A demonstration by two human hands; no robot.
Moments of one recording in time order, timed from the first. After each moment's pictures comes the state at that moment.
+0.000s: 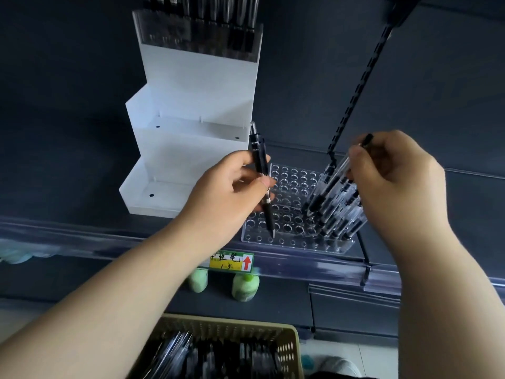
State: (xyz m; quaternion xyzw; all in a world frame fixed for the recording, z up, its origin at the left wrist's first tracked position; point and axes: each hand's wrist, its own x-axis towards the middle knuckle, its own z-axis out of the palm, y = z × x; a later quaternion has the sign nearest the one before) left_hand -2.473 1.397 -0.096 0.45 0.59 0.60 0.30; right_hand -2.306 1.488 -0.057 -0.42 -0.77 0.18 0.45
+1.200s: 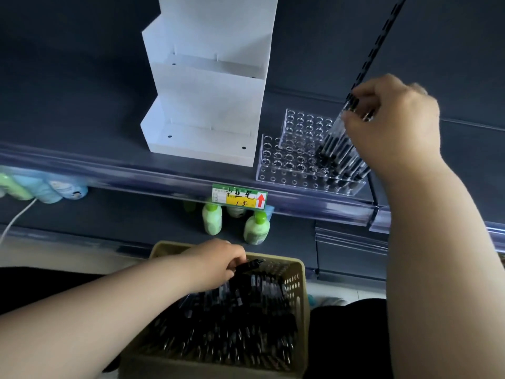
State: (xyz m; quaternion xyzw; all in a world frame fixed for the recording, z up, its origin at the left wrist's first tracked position) left_hand -2.467 1.311 -0.243 0.62 0.71 0.01 0.33; right_hand -2.311 1.491 -0.074 -0.42 -0.84 0.00 0.33
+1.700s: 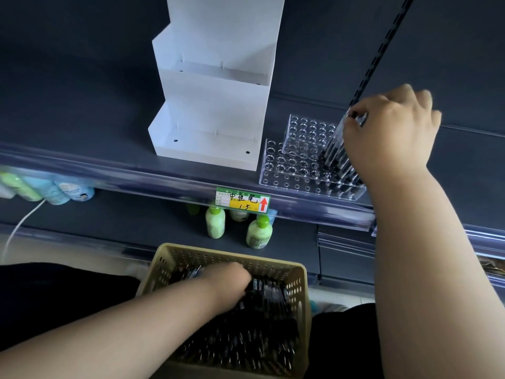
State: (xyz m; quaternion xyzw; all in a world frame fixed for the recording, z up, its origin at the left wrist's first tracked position) left_hand -2.435 1.312 -0.272 0.64 0.70 -0.14 0.28; right_hand -2.319 1.493 -0.083 -0.50 -0.81 -0.12 0.29
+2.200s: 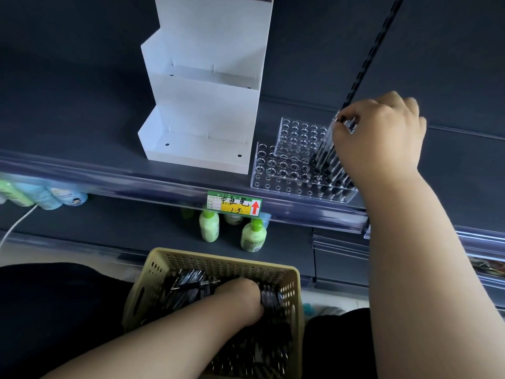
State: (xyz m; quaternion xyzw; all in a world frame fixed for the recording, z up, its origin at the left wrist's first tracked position) left_hand -2.387 1.329 -0.291 0.49 0.78 -0.13 0.37; right_hand -2.314 1.494 -0.083 -0.49 -0.82 -0.08 0.29
